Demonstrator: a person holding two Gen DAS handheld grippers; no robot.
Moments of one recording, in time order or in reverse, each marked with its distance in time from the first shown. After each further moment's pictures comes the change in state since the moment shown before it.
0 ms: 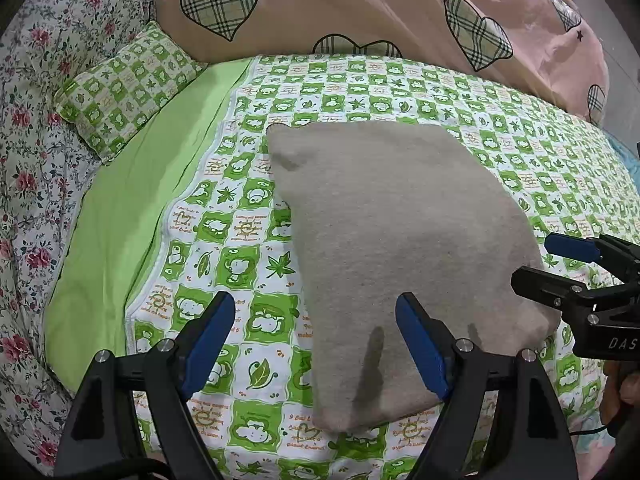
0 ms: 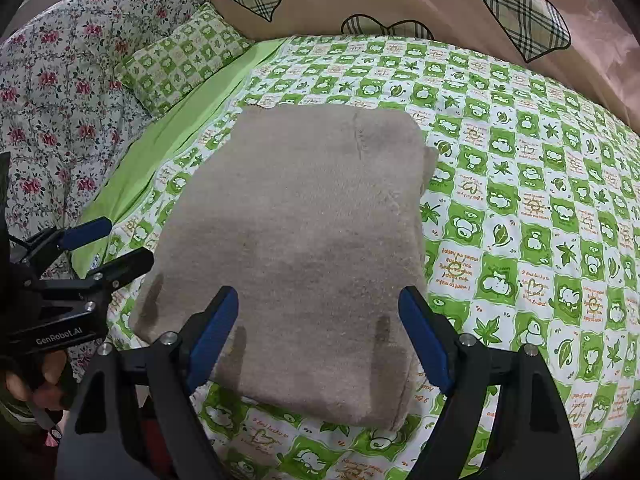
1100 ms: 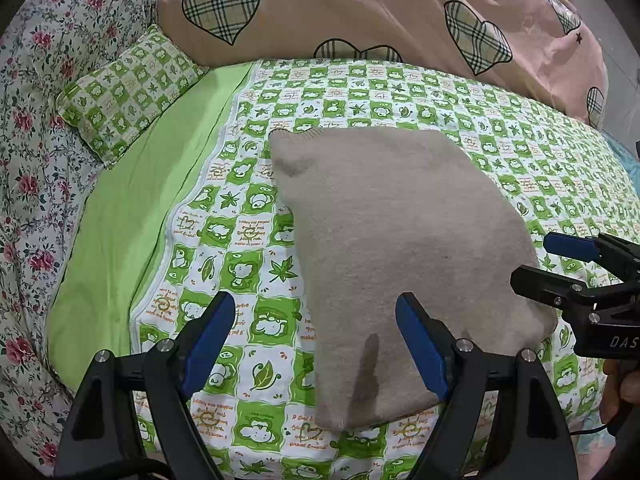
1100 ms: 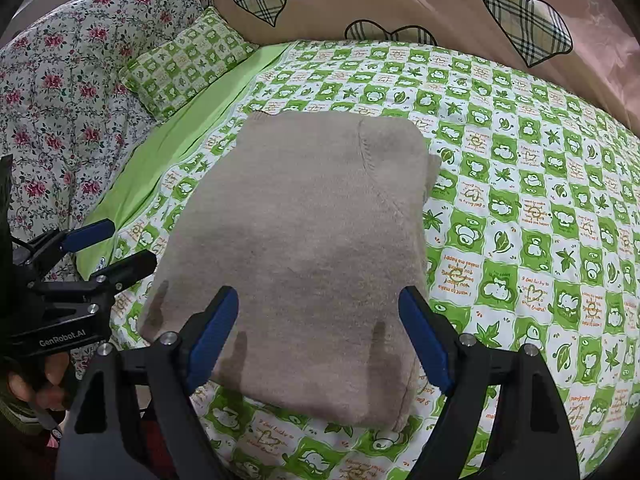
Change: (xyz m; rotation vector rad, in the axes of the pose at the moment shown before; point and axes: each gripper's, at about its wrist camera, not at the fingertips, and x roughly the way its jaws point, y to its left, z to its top) left arm -0.007 0.002 0.002 -0.001 -0.011 0.003; right arm -0.005 0.005 0.002 0.002 -0.012 0.007
